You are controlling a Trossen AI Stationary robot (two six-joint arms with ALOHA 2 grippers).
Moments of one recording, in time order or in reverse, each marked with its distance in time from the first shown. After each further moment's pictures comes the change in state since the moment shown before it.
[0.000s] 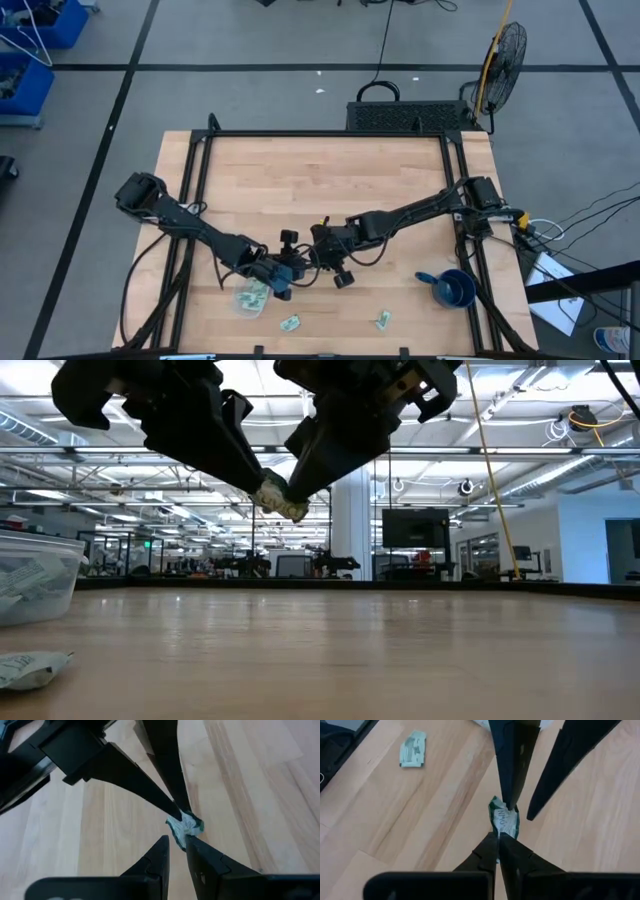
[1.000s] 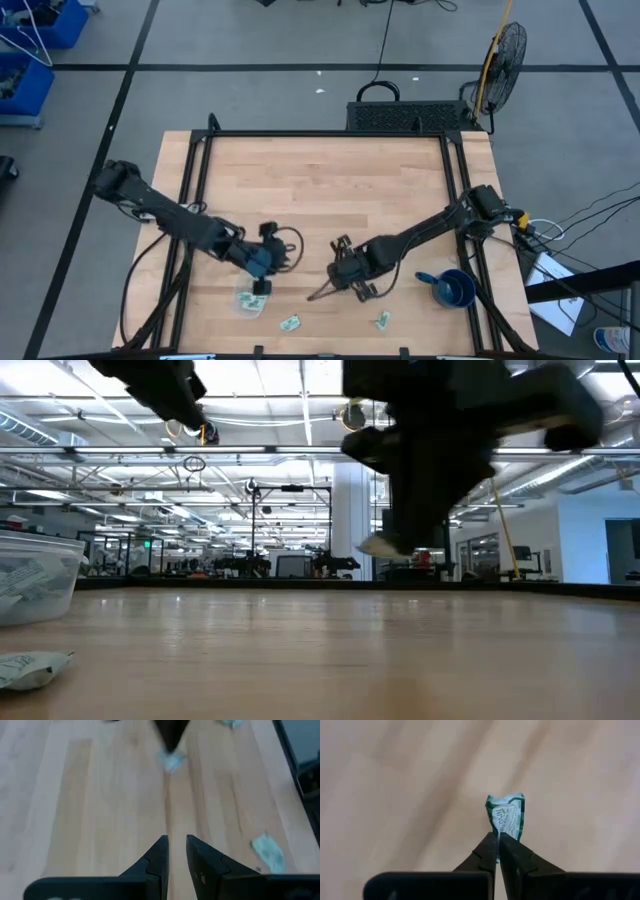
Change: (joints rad) left arm 0.019 -0.262 0.000 -0.262 0.207 -0.272; right arm 0.167 0.005 0.000 -0.332 0.287 0.019
